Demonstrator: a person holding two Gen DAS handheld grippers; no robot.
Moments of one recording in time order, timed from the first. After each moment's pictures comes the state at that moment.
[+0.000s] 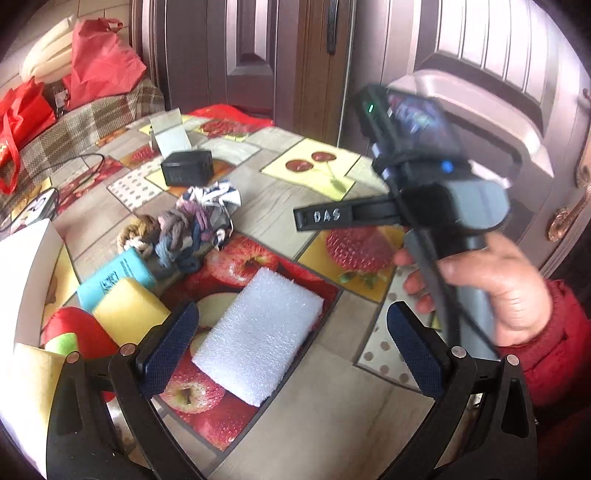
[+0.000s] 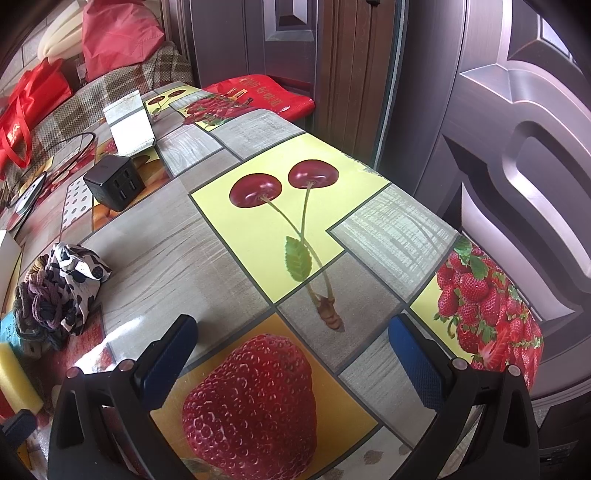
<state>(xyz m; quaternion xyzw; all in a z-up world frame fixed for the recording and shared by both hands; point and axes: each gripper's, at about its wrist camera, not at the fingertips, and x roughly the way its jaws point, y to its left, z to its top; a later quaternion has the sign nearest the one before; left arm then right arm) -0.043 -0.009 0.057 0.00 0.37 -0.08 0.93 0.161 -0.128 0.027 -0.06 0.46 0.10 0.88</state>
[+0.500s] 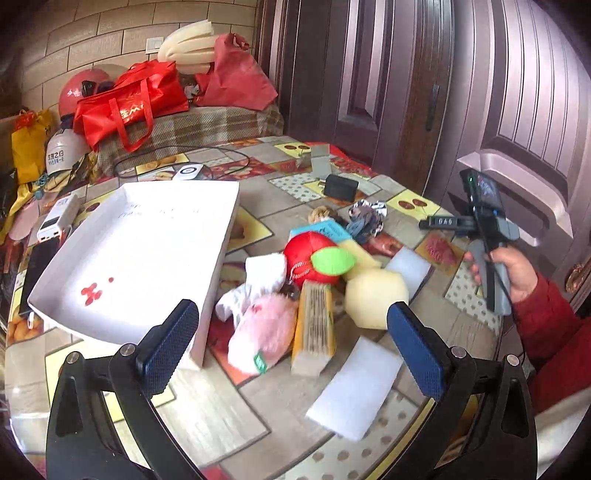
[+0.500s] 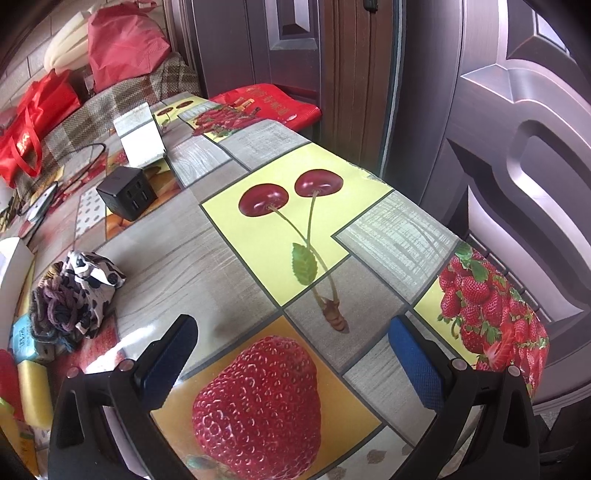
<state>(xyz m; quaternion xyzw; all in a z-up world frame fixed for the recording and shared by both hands) -0.204 0.121 0.077 -0.06 0.31 0.06 0.95 0.155 -0.136 0.034 -0.03 0.44 0.13 0.89</state>
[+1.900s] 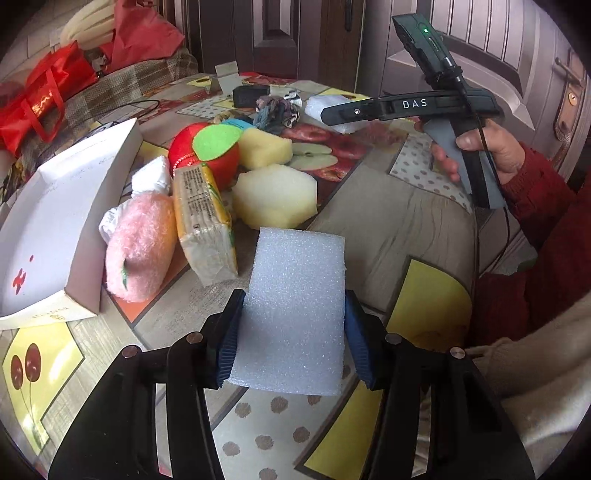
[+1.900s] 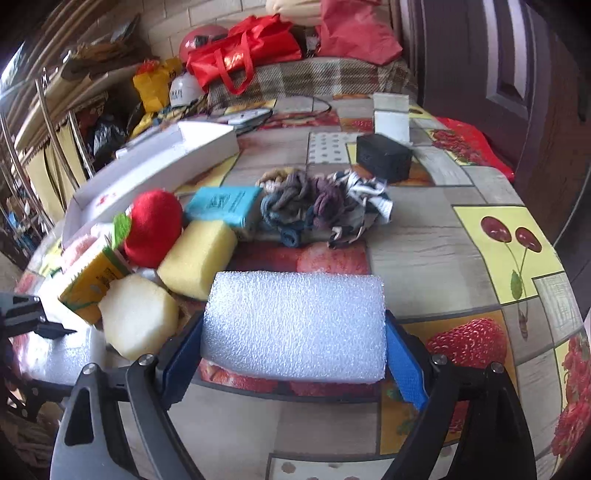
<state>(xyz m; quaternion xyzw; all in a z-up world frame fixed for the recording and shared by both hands) -0.202 0.068 0.020 0.01 0.40 -0.06 0.91 0.064 -0.082 0.047 -0.13 0.36 0.46 0.80</state>
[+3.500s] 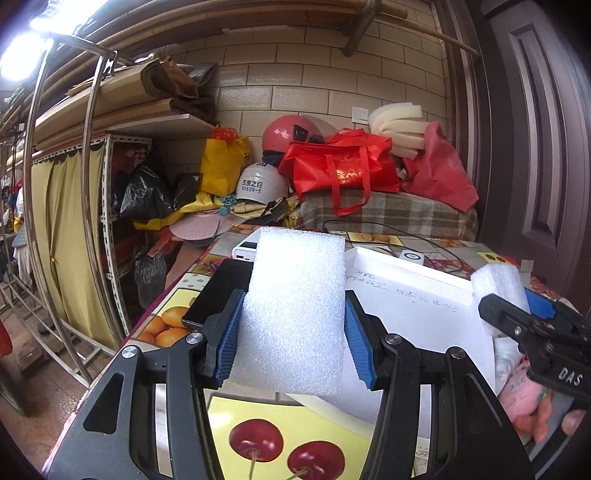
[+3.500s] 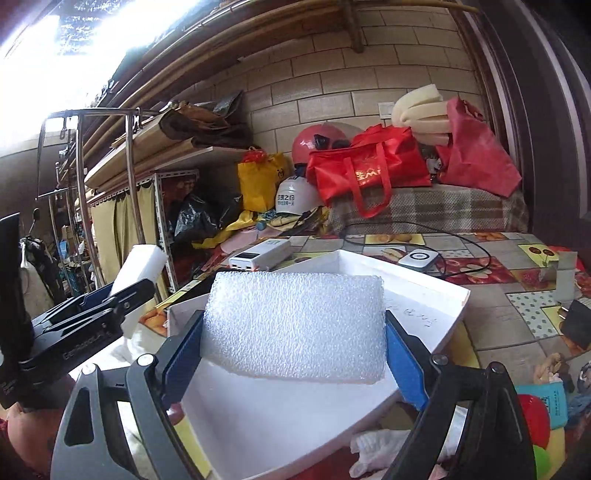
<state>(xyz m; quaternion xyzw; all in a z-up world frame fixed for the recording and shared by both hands) -0.259 0.269 0.047 -0.09 0.11 0.41 0.90 -0.068 0.124 0.078 -0.05 0.15 0.58 0.80</state>
